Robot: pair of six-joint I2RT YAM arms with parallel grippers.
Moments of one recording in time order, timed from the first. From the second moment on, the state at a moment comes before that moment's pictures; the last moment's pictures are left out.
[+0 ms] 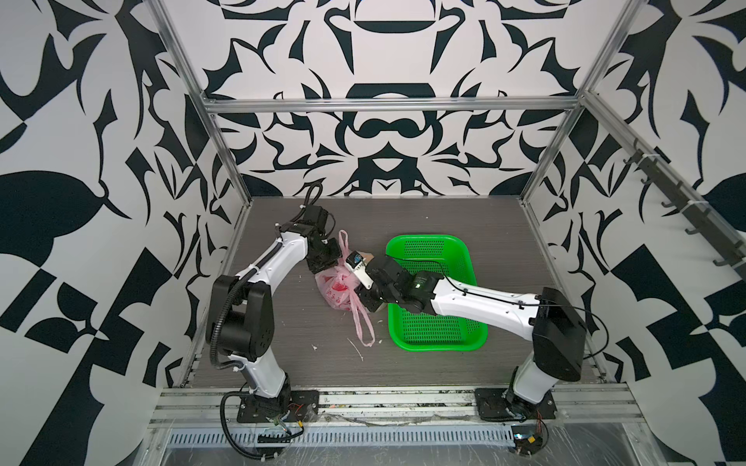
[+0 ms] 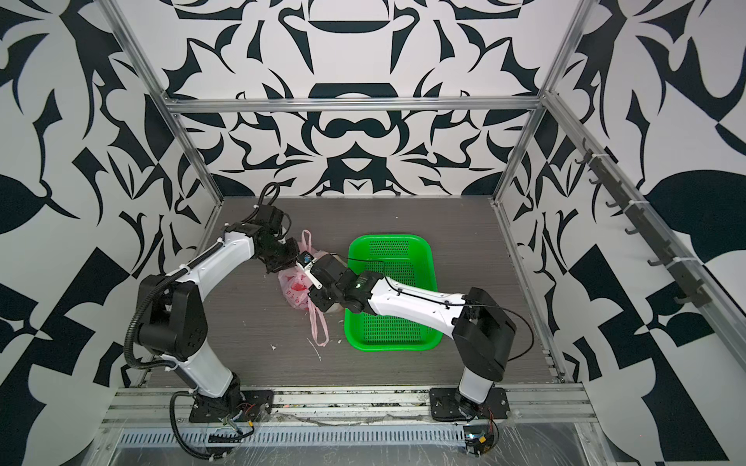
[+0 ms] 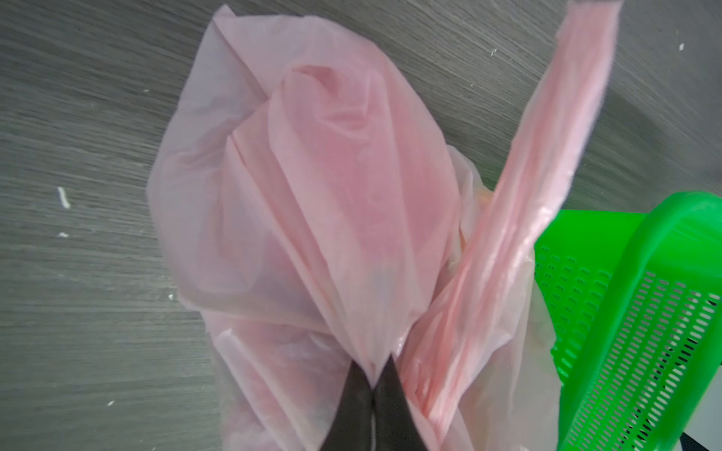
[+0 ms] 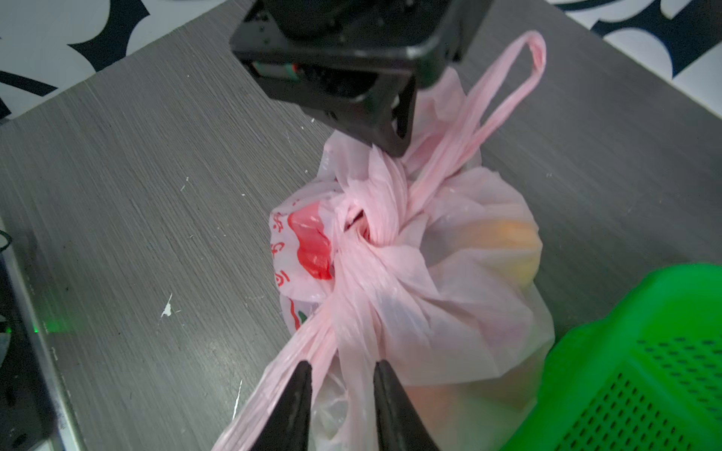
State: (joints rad) left arm -0.27 1.69 1.31 -0.79 0.23 -0.61; right arm 1.03 1.71 1.30 -0.33 0.07 0.10
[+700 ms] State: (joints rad) left arm -0.14 1.45 1.08 -0.71 0.22 -0.66; right arm 1.03 1.94 1.50 -0.36 0.09 0.02
